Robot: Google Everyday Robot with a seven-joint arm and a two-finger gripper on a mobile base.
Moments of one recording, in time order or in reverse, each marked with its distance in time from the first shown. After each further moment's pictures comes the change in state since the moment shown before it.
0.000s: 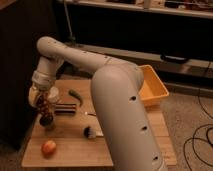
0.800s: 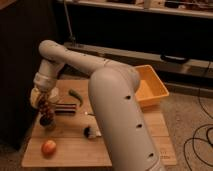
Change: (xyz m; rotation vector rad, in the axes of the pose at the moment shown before) arm -0.007 -0.013 0.012 -0.018 0.018 -0.028
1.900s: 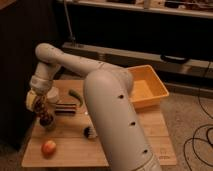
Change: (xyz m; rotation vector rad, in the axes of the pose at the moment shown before) arm -0.011 0.010 0.019 -0.044 0.034 -0.066
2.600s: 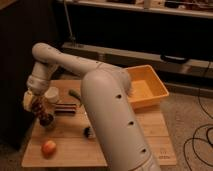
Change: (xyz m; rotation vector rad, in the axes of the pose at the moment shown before) arm -0.005 0.007 0.001 0.000 0.000 -0.042
